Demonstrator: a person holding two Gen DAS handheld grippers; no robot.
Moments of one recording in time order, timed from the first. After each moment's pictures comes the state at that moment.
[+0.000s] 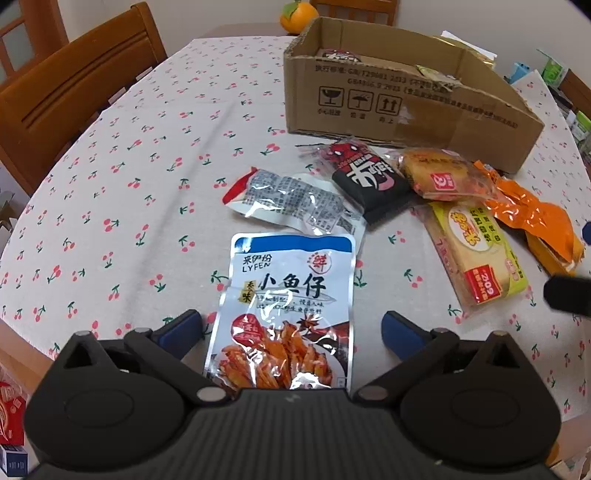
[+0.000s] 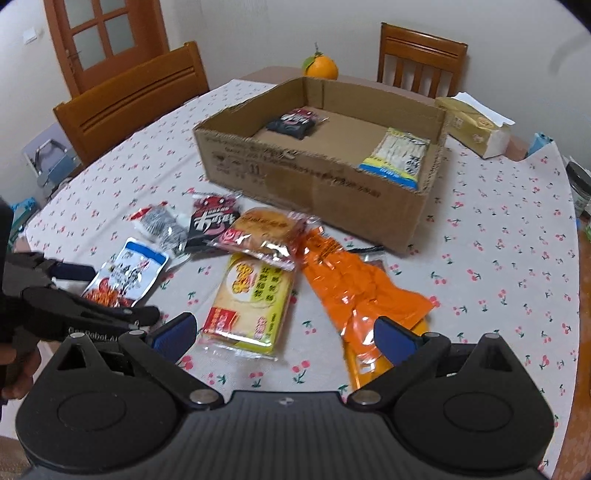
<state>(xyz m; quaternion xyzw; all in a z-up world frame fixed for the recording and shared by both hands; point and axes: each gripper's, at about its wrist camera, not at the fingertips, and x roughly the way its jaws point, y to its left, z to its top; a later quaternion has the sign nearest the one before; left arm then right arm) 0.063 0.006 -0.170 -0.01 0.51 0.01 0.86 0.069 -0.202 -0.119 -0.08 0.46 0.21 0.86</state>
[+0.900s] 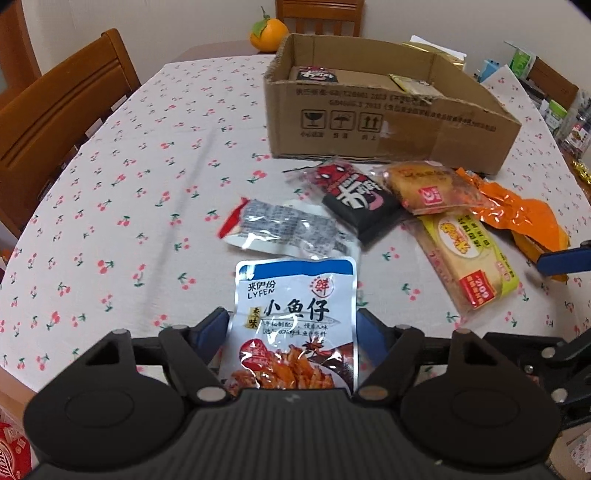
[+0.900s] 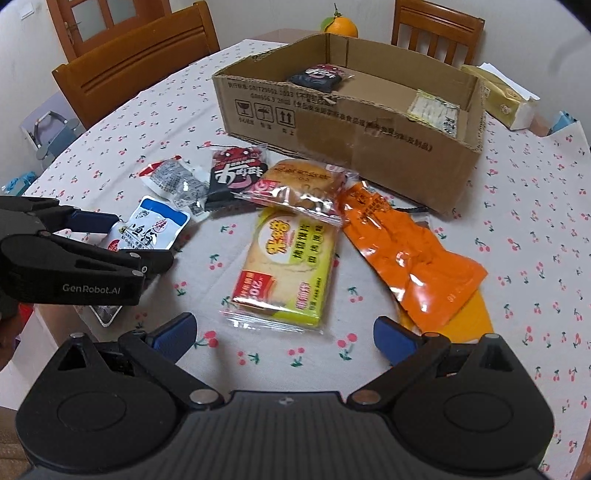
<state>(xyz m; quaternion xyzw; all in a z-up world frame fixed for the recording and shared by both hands) 0.069 0.021 -0.161 0.02 0.49 -0.04 0.87 0.068 -0.168 -0.147 -0.09 0.51 0.20 0.83</state>
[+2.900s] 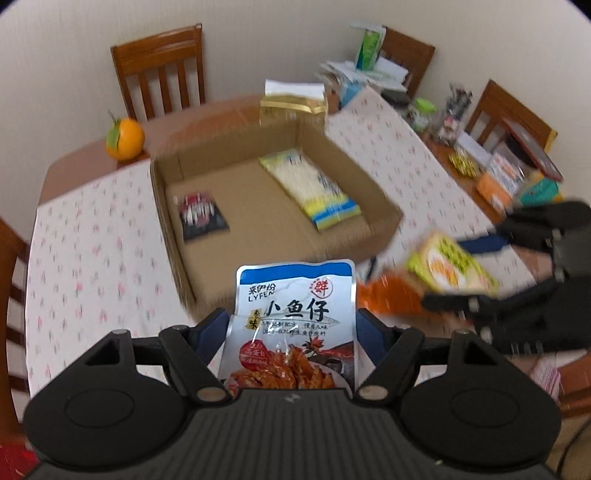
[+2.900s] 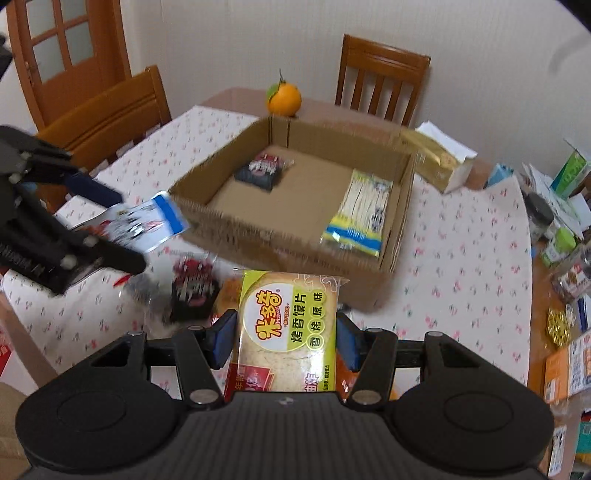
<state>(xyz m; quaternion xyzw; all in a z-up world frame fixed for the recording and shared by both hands) 0.181 -0.002 -0.036 0.12 0.46 -0.29 0.83 0.114 -0.177 -0.051 -0.08 0.46 0.12 0.88</state>
